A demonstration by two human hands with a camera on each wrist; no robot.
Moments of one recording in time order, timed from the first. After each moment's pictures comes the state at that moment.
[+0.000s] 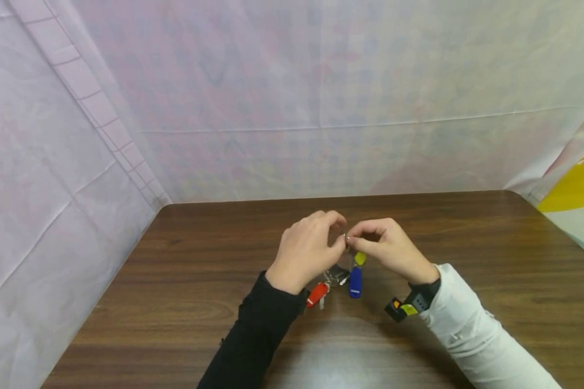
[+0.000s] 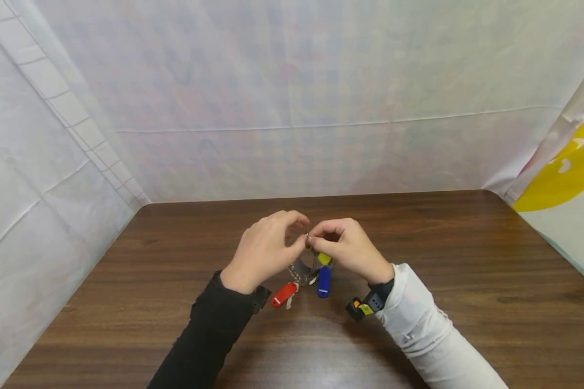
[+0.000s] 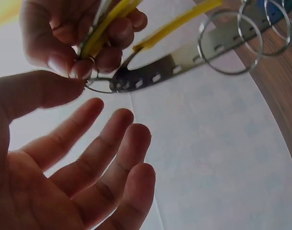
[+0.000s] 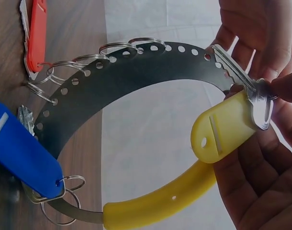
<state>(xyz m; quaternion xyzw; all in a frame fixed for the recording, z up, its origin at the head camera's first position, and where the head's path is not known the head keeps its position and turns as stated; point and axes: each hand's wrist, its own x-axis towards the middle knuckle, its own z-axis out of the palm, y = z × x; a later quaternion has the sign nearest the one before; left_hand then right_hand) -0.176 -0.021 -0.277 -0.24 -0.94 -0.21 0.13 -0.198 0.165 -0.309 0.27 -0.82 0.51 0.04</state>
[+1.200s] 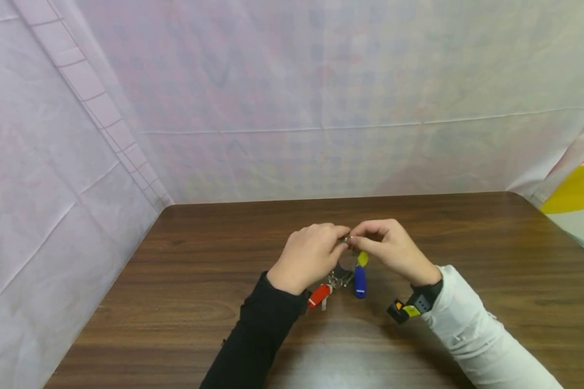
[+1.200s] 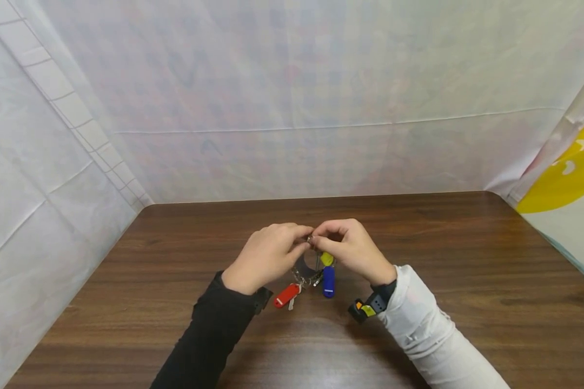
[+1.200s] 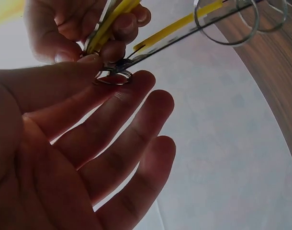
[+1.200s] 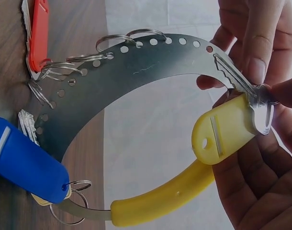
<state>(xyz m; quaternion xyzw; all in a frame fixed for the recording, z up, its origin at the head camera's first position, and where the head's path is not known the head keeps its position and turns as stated) -0.177 -0.021 -0.276 -0.29 -0.94 -0.16 0.07 -0.198 0.166 -0.310 0.26 -0.80 0.54 0.02</state>
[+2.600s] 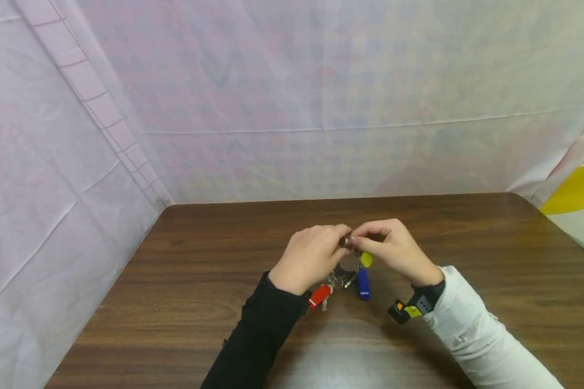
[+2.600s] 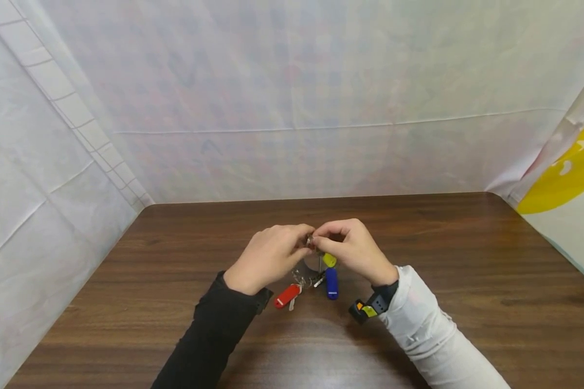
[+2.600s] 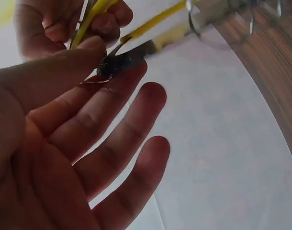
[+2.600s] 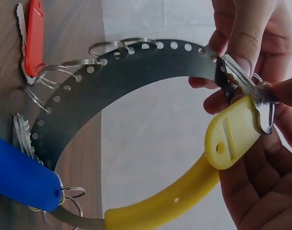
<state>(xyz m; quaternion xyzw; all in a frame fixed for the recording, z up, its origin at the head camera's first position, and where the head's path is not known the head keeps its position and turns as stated) -0.178 -0.020 -0.278 -0.30 -0.94 -0.14 0.07 -0.197 0.168 -0.308 0.26 -0.79 0.55 0.03</state>
